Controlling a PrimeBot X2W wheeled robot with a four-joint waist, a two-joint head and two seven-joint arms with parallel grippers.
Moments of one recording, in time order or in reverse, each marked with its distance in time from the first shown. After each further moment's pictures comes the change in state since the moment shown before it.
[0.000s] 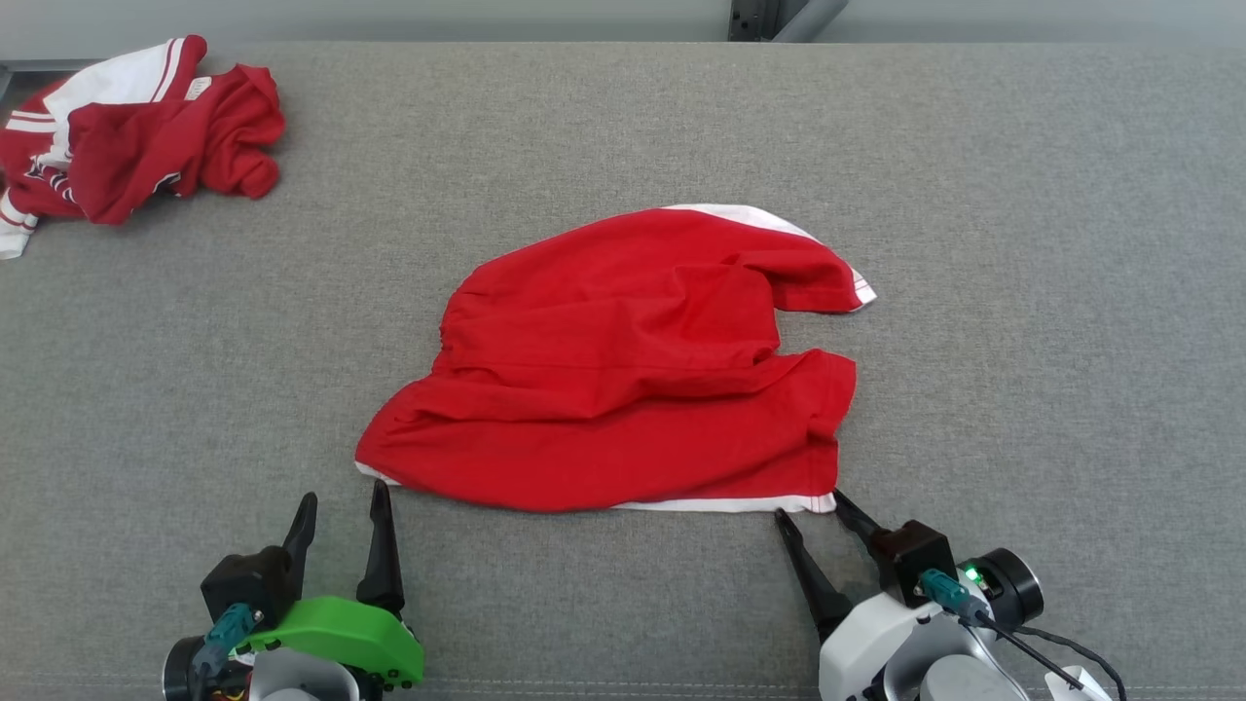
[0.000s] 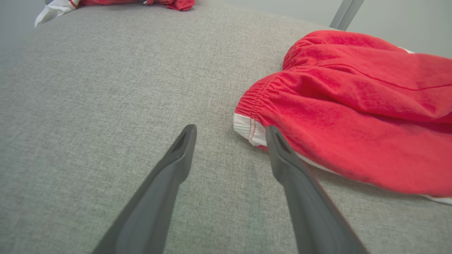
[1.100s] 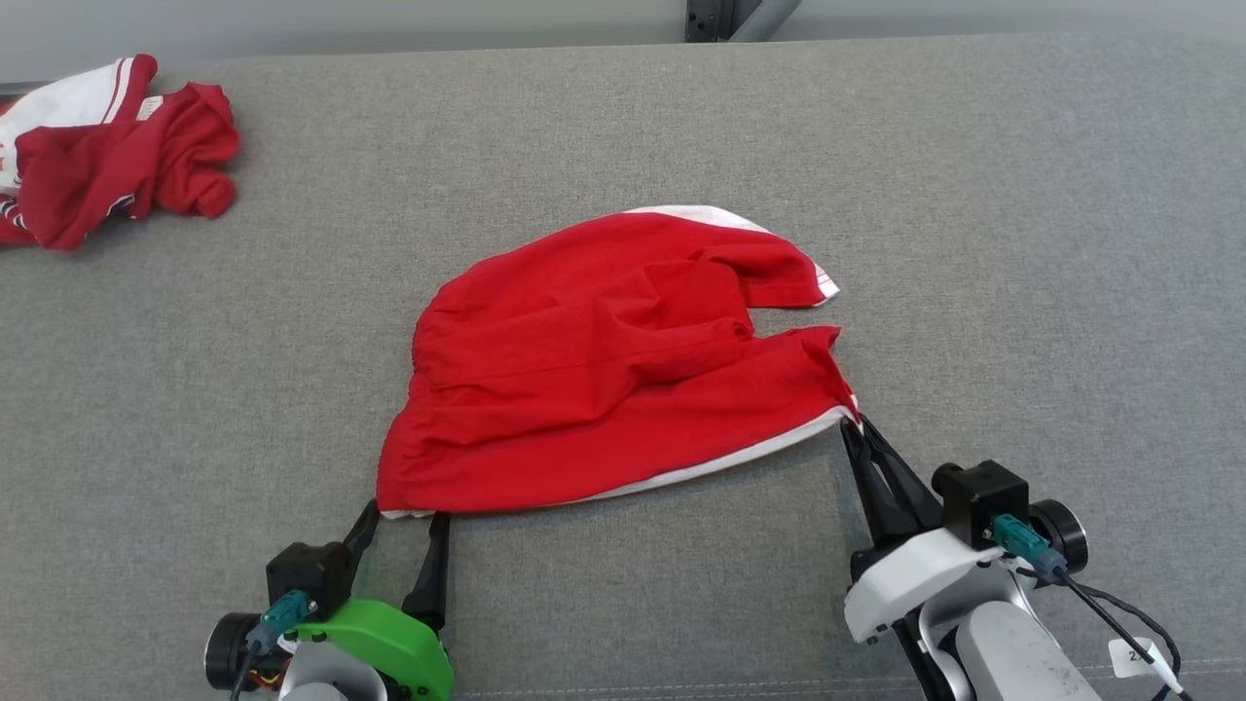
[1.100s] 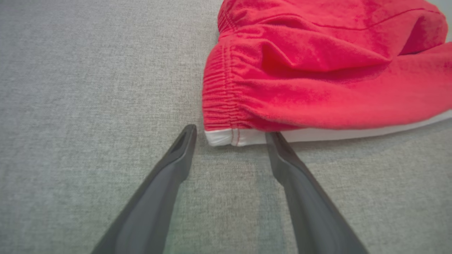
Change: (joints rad) left arm -0.052 0.040 -0.127 0.115 0.016 -0.087 0.000; right arm -0.021 0.000 -0.106 -0.132 0.077 0.000 0.000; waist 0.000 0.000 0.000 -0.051
